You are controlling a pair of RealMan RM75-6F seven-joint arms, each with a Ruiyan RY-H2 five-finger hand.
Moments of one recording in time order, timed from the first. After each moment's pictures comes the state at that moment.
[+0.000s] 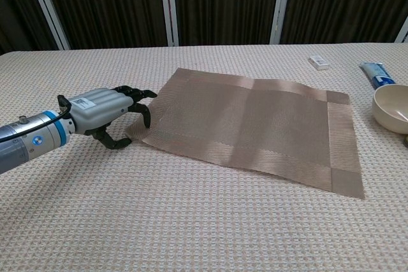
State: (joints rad) left arm -0.75 -1.84 -0.06 -0.79 1.57 0.94 -0.05; right arm 0.16 -1.26 0.10 -1.51 -1.50 1.59 -0.05
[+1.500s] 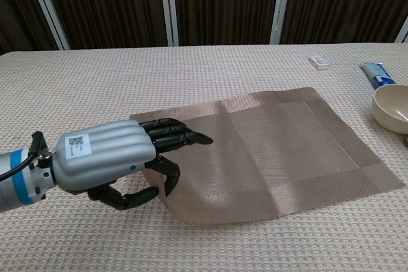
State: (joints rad) left arm -0.75 -1.63 0.17 -1.28 1.86 1.16 0.03; right arm 0.13 -1.25 0.10 -1.54 -1.58 1.62 -0.05
